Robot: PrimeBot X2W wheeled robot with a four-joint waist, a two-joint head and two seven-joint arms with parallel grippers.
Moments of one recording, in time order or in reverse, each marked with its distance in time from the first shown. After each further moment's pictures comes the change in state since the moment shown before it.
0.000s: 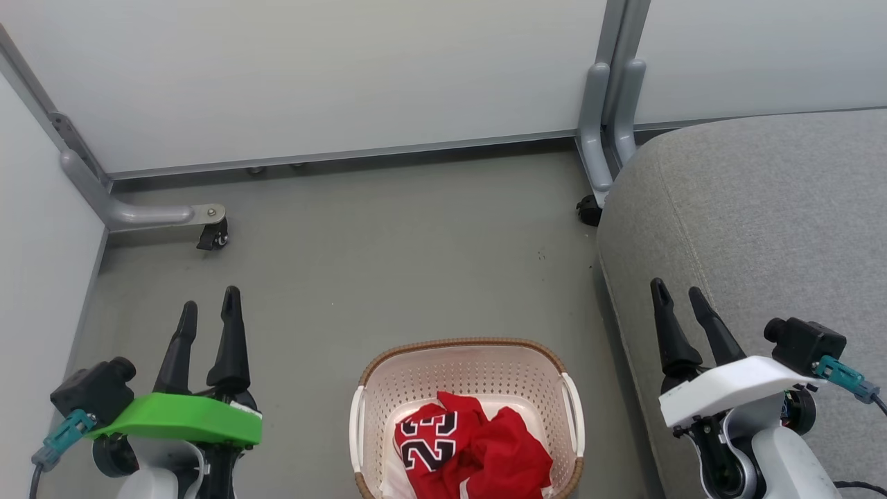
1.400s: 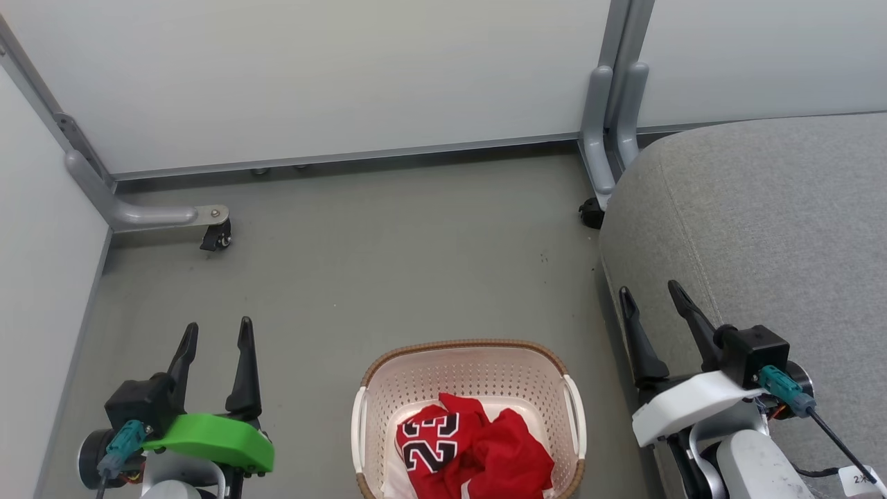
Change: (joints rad) left arm -0.002 -0.016 0.024 0.134 0.406 0.004 -0.097; right arm -0.009 0.022 0.028 0.035 -0.407 0.000 -0.098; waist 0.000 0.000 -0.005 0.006
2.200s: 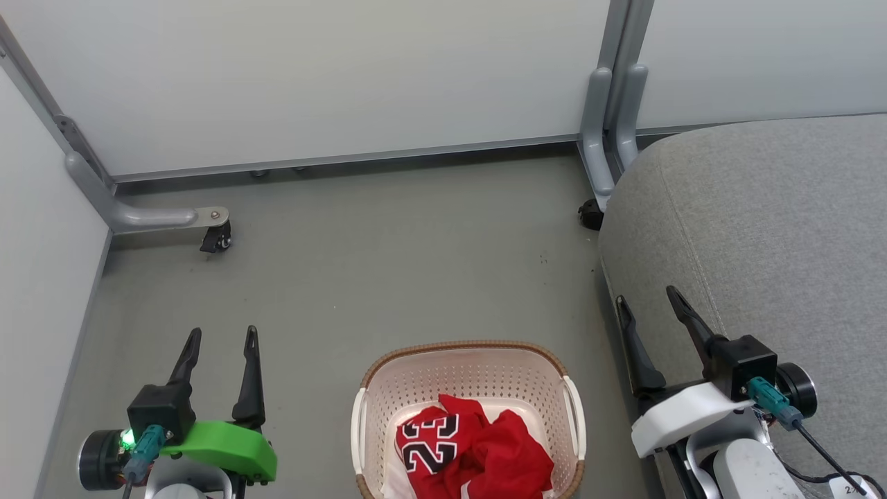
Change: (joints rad) left arm -0.004 -0.015 0.023 0.049 0.160 0.000 -0.044; right arm 0.023 0.008 -0.008 -0.015 -0.119 0.000 -0.016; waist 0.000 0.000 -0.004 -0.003
